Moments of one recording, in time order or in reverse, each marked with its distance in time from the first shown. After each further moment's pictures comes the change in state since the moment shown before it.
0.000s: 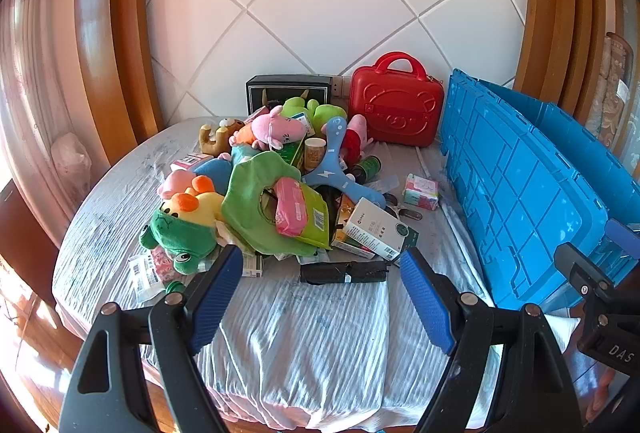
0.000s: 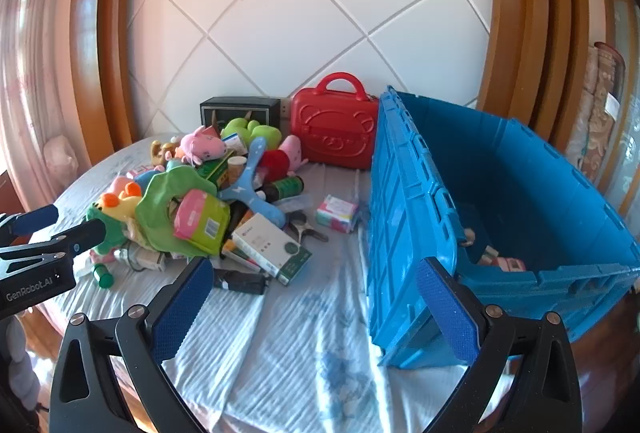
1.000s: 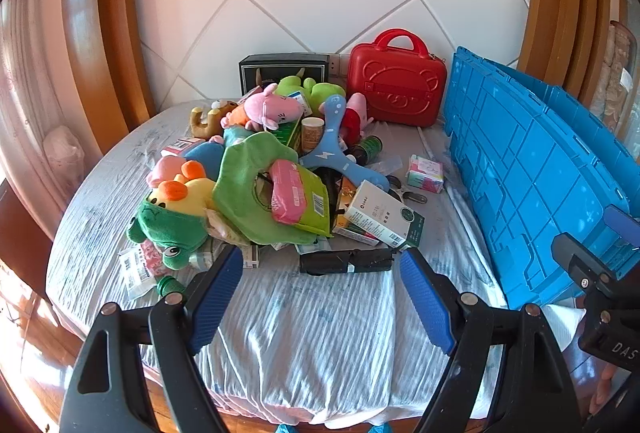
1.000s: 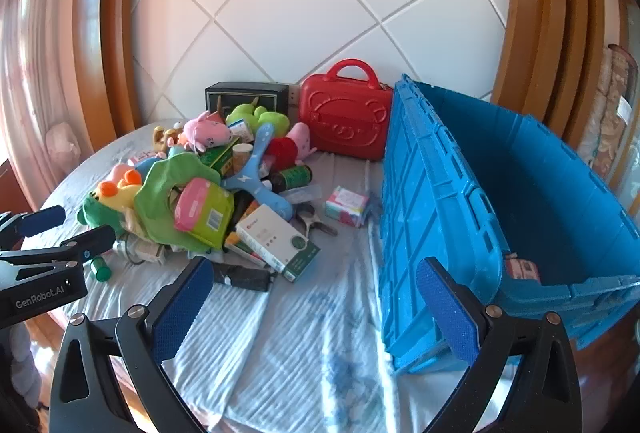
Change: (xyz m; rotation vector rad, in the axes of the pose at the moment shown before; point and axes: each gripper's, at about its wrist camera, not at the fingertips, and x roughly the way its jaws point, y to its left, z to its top) left arm 0.036 0.003 0.001 0.016 0.081 -0.028; right arm 0.028 0.010 0.004 -0.025 0.051 0.015
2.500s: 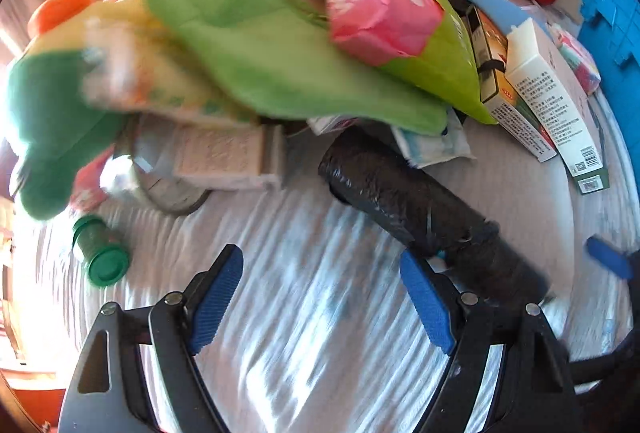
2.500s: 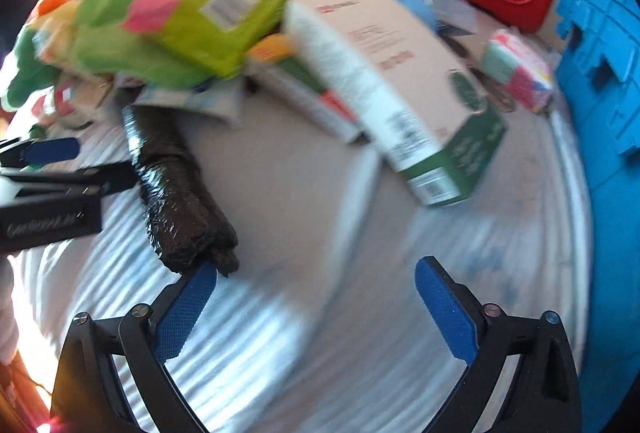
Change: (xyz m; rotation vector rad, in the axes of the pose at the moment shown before) left arm 0.244 0.059 -0.074 -0.084 0.437 0.191; right arm 0.271 0.074 -0.112 -0.176 0.461 0.291
